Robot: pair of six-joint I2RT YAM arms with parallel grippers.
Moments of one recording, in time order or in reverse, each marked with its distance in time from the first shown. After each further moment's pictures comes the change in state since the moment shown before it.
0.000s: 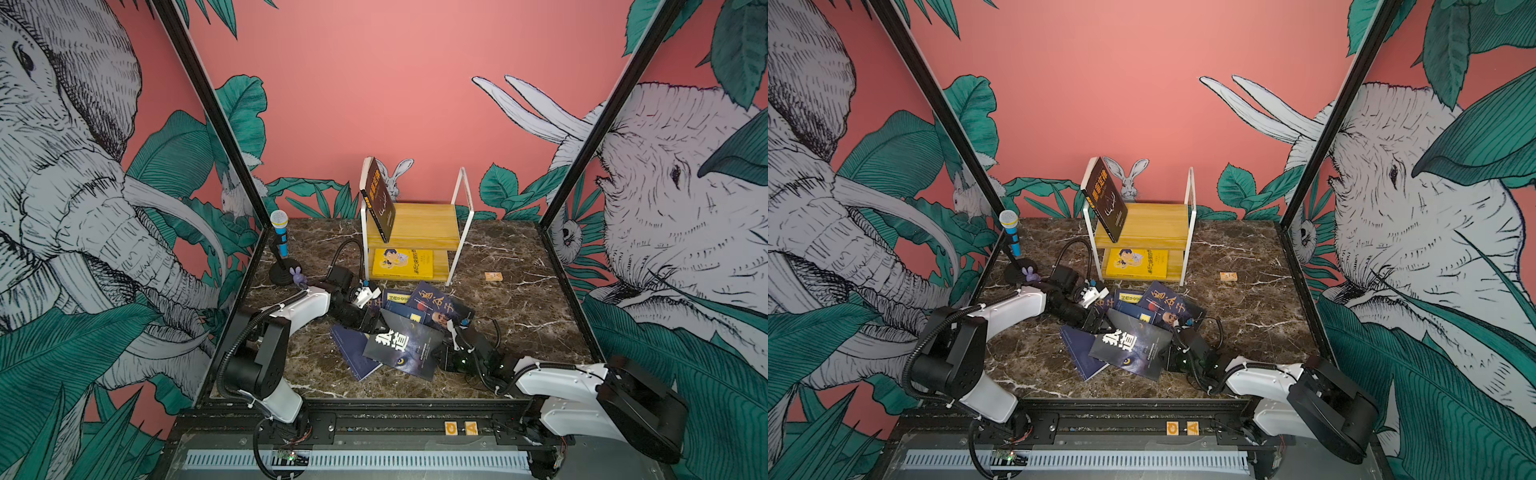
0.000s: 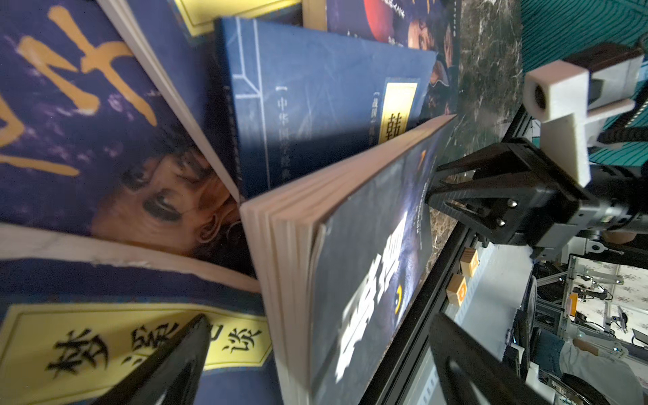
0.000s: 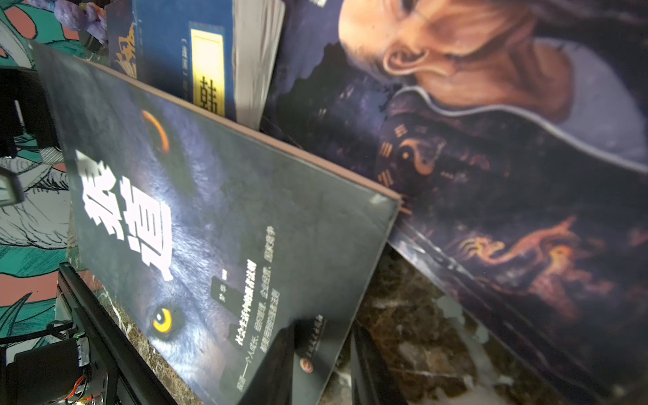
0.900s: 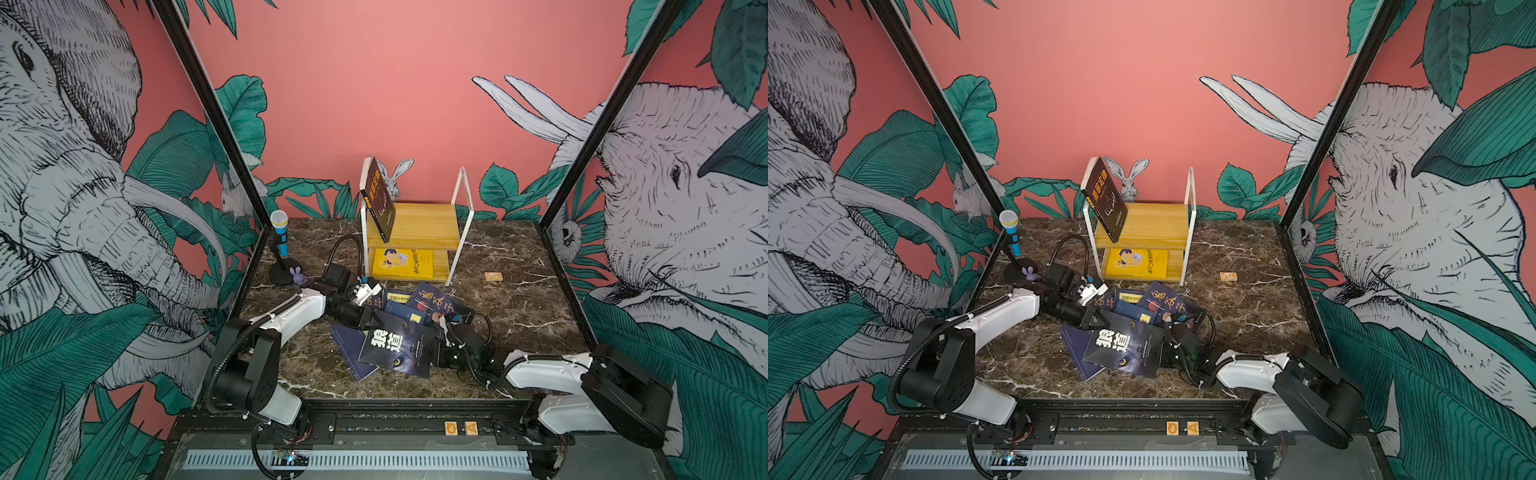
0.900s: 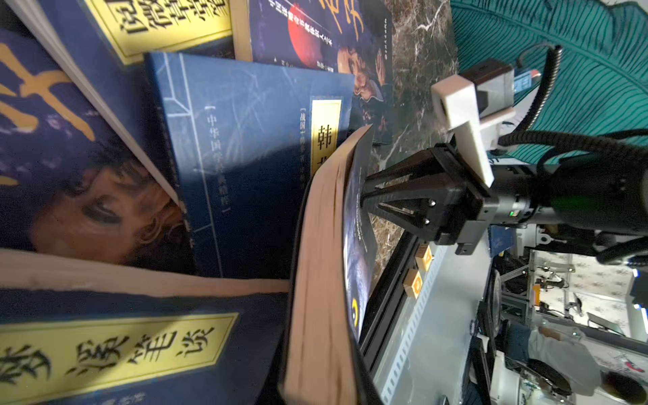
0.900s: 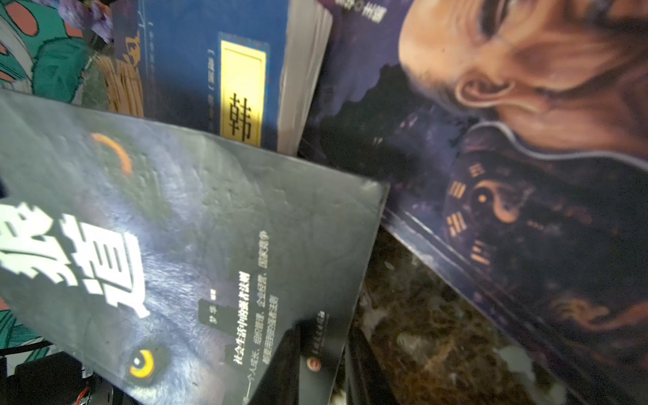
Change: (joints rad) left arm 0.000 -0.096 -0.003 -0.021 0.124 -0.042; right arm 0.029 0.092 0.089 0.002 0.010 -0.005
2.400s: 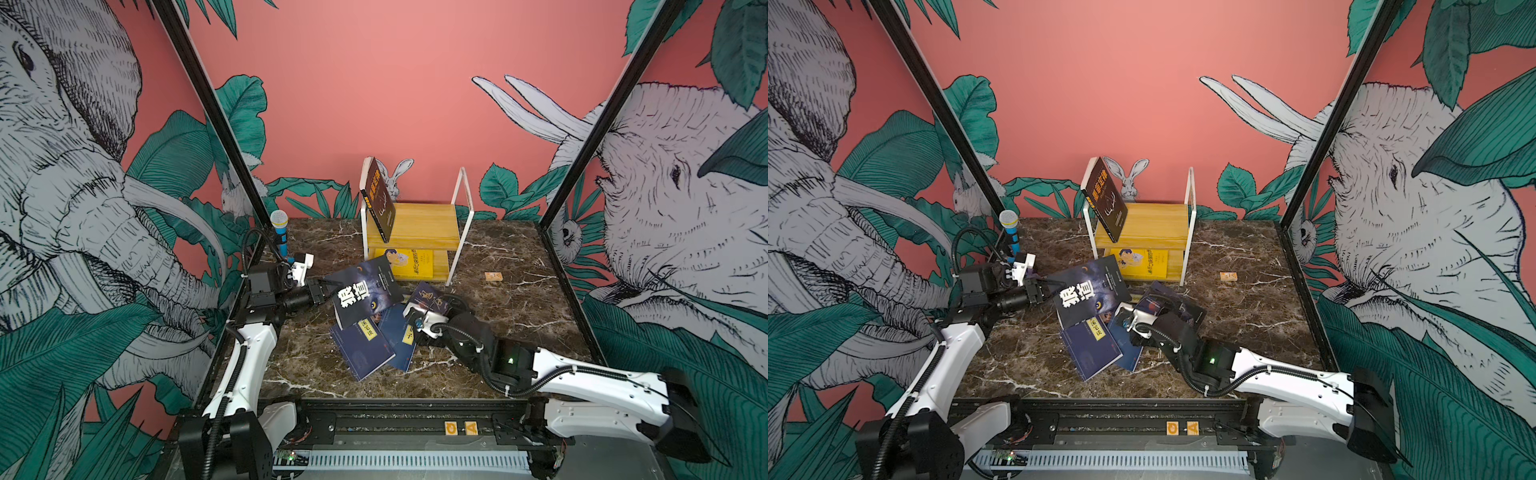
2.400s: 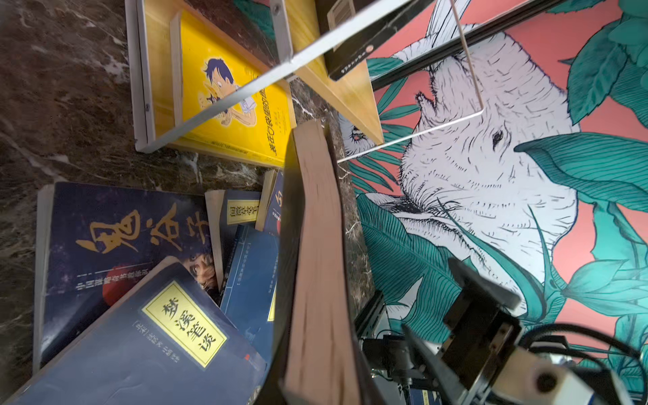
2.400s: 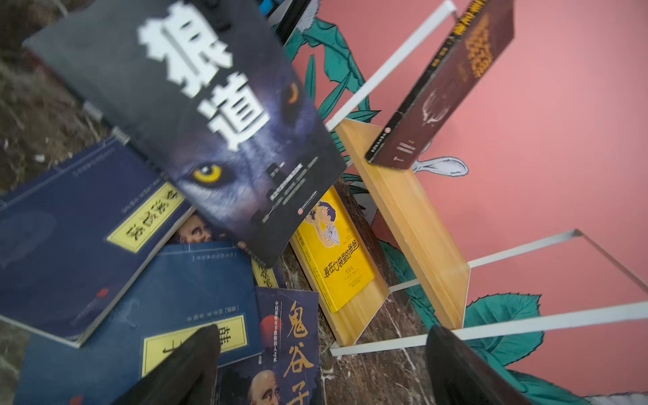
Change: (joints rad) left arm 0.472 -0.440 -0.150 0.346 0.233 -0.576; right arm 0.306 -0.216 0.360 -0.139 0.642 -1.522
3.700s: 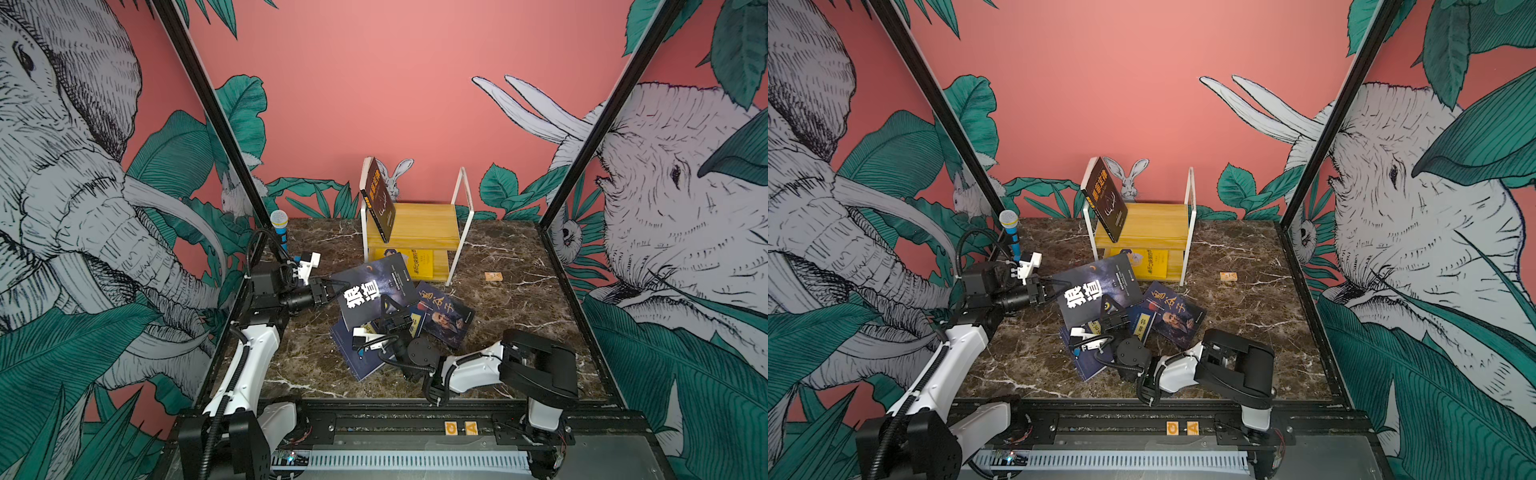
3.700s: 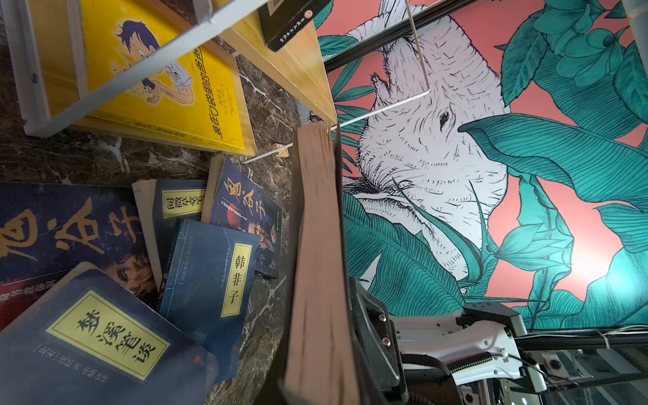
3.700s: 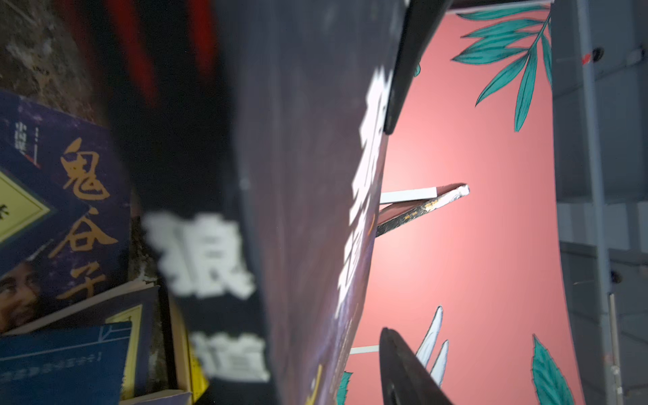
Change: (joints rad) left arm -0.037 0.001 -0.030 0.119 0.138 -0.101; right arm 0.069 0.717 0.020 1.211 0.220 -0.944
